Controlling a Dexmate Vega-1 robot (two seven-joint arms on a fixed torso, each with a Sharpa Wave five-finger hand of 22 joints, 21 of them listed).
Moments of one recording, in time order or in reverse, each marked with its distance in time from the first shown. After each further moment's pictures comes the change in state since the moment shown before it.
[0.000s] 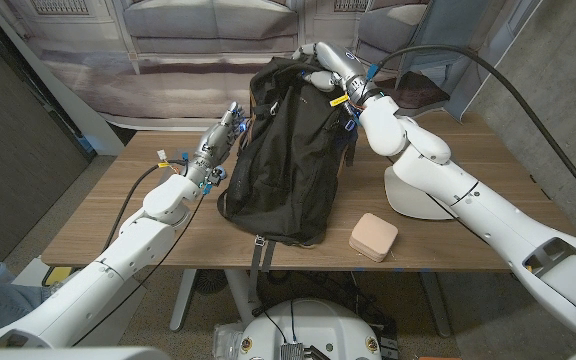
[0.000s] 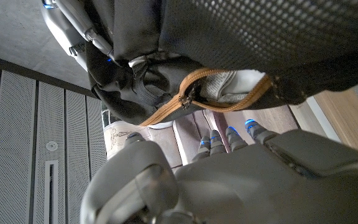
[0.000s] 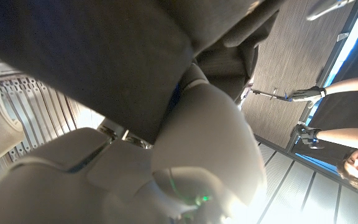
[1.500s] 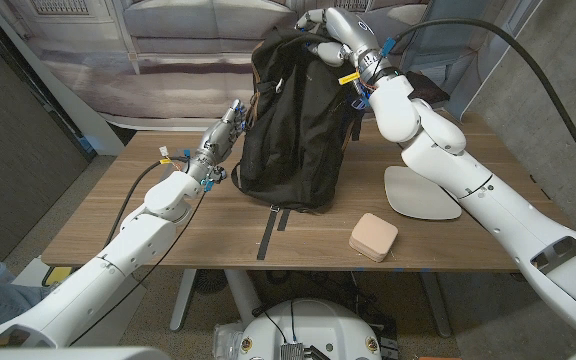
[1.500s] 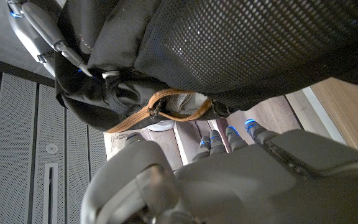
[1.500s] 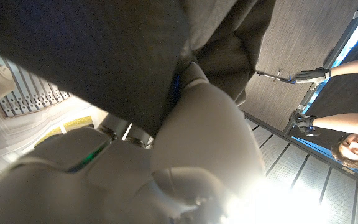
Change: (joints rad) left arm -0.024 0.001 0.009 0.004 -0.003 0.017 -0.012; left_hand 0.004 0.004 -0.008 0.000 0.000 0.000 0.000 0.000 0.000 0.000 0.000 0.000 0.000 0.000 0.000 0.000 0.000 0.000 0.000 0.000 0.000; right arm 0.002 -0.002 0.063 -0.090 -0.023 -0.015 -0.009; right_hand 0.003 -0.003 -0.015 0.001 0.000 0.005 -0.005 -0.008 0.010 0.011 0.000 -0.029 0.029 0.000 0.000 0.032 0.009 0.000 0.000 0.029 -0.014
